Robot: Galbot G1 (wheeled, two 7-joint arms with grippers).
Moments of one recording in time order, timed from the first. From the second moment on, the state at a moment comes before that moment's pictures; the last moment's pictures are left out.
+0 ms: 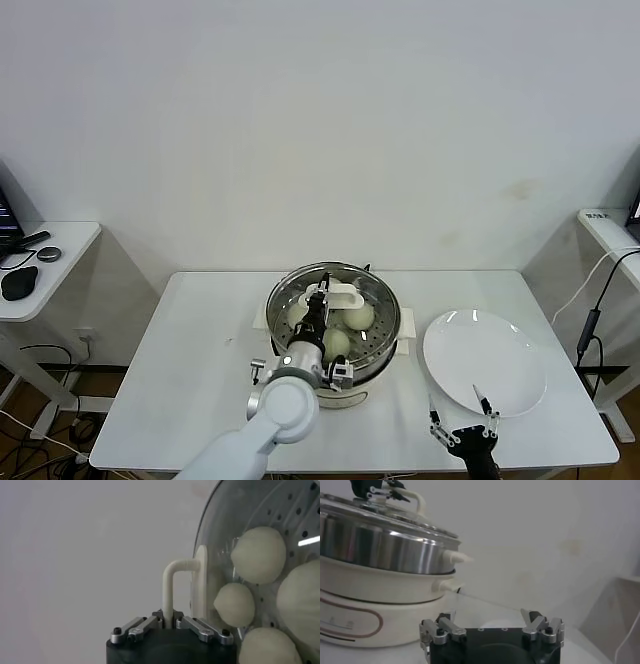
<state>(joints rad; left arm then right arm) 0.83 -1.26 0.24 -1.83 1.31 0.59 0.27 -1.73 1.53 0.71 1.89 -0.13 0.33 -0.16</state>
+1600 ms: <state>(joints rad) 1.18 -1.20 0.01 -2.12 0.71 0.41 0.00 -1.73 1.53 0.70 1.88 -0.14 0.33 -0.15</state>
